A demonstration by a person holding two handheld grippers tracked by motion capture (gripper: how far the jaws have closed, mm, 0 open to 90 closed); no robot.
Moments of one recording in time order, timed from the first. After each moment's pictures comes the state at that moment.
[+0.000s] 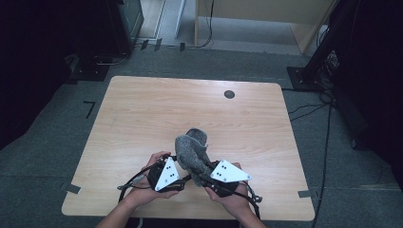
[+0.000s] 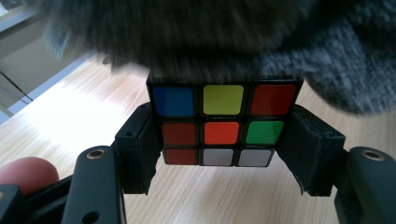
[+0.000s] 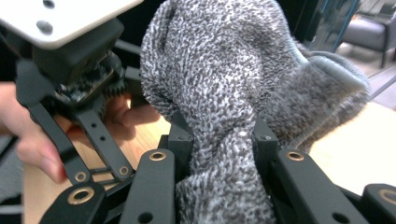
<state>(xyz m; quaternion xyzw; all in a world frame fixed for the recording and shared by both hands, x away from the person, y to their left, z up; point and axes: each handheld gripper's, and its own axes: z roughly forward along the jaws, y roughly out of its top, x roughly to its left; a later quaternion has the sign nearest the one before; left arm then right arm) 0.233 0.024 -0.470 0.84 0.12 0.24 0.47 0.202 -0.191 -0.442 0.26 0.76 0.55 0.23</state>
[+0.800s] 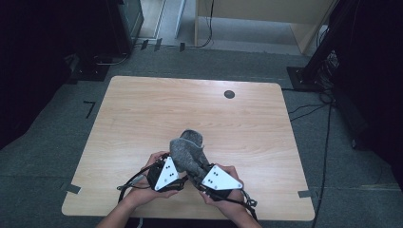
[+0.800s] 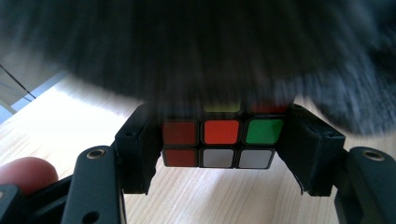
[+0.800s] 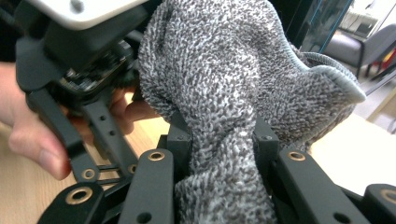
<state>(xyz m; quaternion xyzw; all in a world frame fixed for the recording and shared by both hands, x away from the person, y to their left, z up) 0.234 0.026 -0.472 0.84 0.13 0.24 0.48 0.191 -0.173 -0.446 0.24 0.77 0.52 0.28</state>
